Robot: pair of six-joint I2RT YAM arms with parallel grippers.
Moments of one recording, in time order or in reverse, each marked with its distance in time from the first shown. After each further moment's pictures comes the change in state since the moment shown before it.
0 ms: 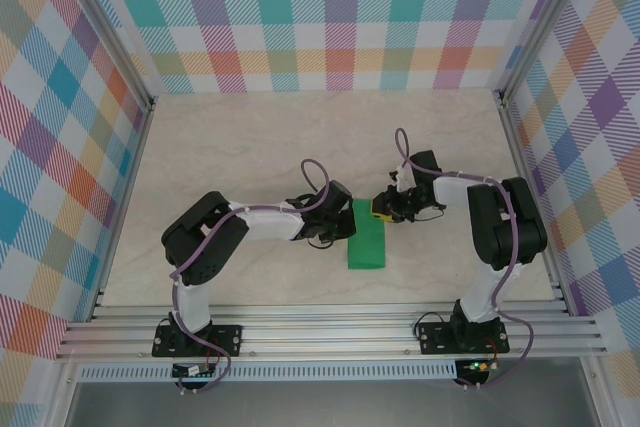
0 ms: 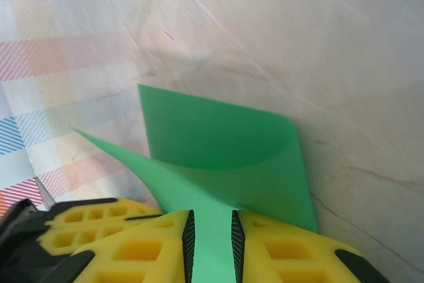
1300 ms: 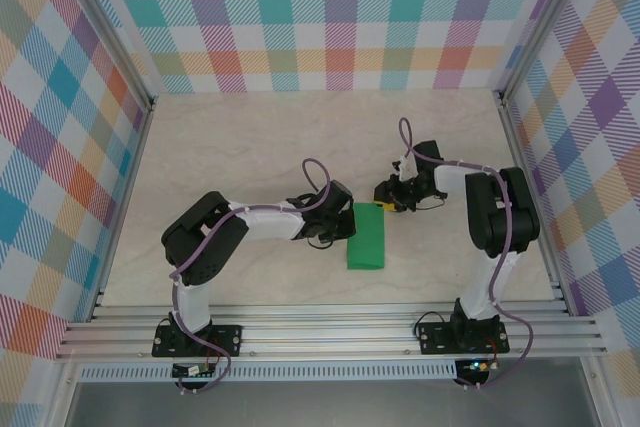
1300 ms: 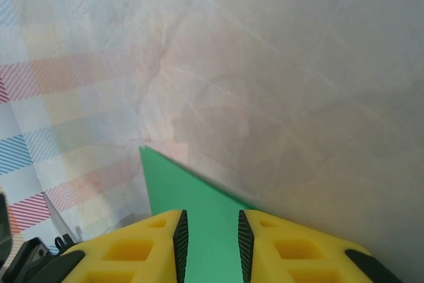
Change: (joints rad) left arm -0.003 0.000 0.014 -0.037 -0.014 0.030; right arm -0.045 0.078 0.114 -0.050 -0.018 -0.024
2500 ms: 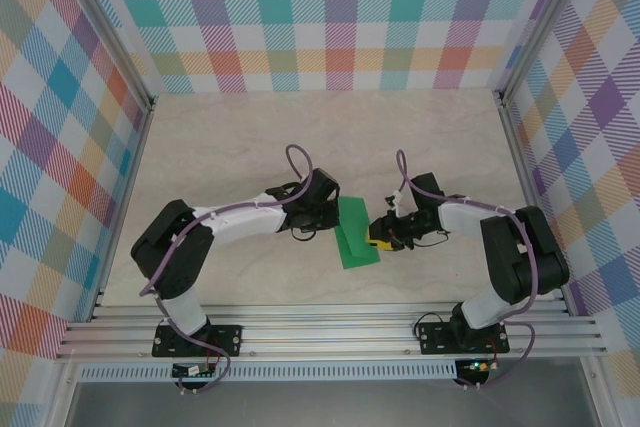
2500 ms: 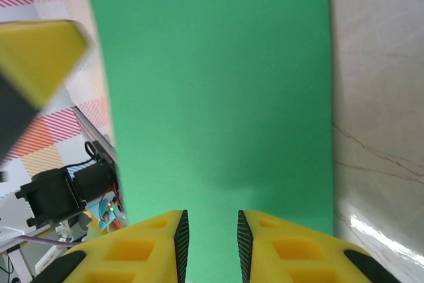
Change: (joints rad) left arm 0.062 -0.199 -0.010 -0.208 -0.102 0.101; right arm 0.125 -0.299 -0.373 0.022 -0.144 0.068
